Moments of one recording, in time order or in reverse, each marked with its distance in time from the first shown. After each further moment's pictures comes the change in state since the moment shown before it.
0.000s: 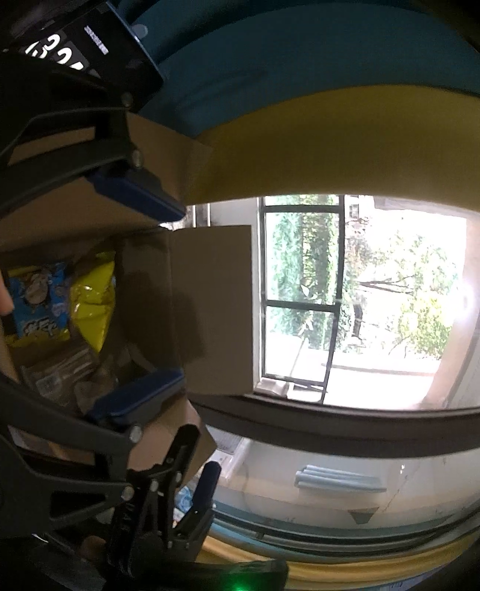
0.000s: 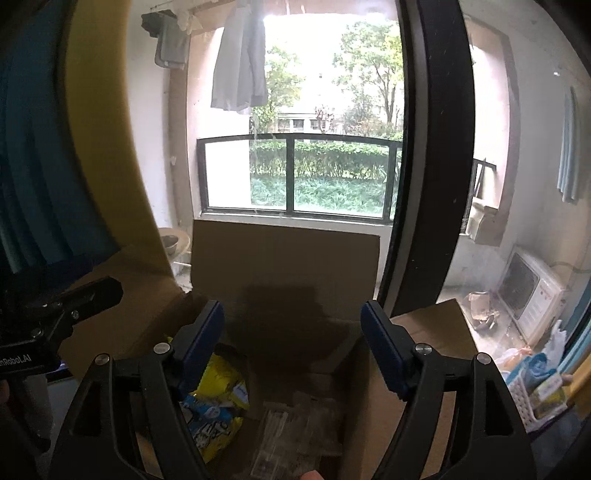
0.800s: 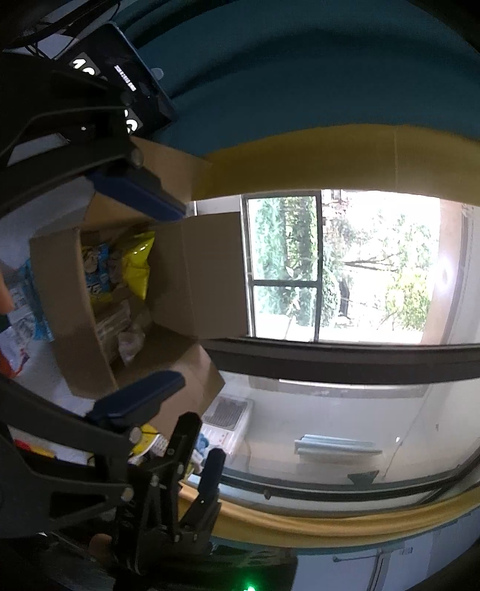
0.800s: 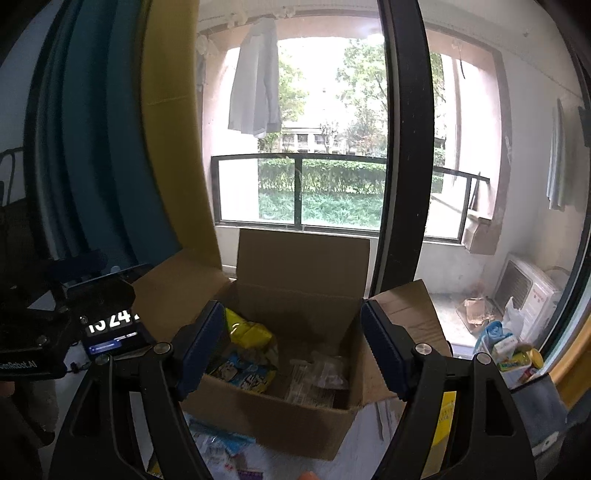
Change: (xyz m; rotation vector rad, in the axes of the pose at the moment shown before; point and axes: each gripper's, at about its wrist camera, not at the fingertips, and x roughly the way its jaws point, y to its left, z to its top) left arm -0.128 -0.038 -0.025 0.072 -0.053 -0.069; right arm -0.136 0.030 -0.026 -0.003 -0.063 0.015
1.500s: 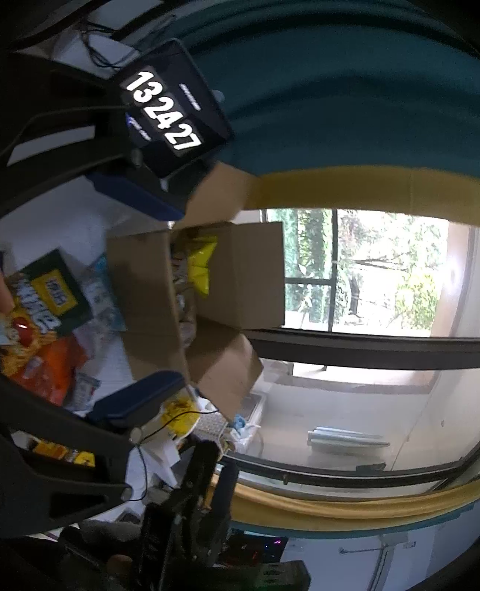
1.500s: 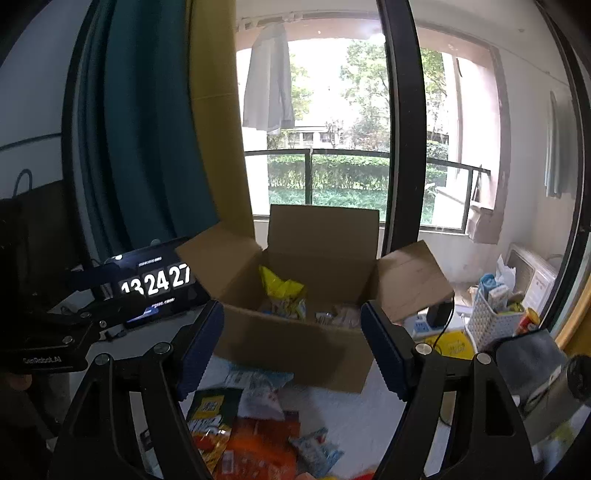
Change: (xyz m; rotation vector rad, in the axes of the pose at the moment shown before) left arm -0.081 0.000 -0.069 -0.020 0.046 -0.003; right arm -0.092 0.043 -0.064 0.015 0.008 0.027
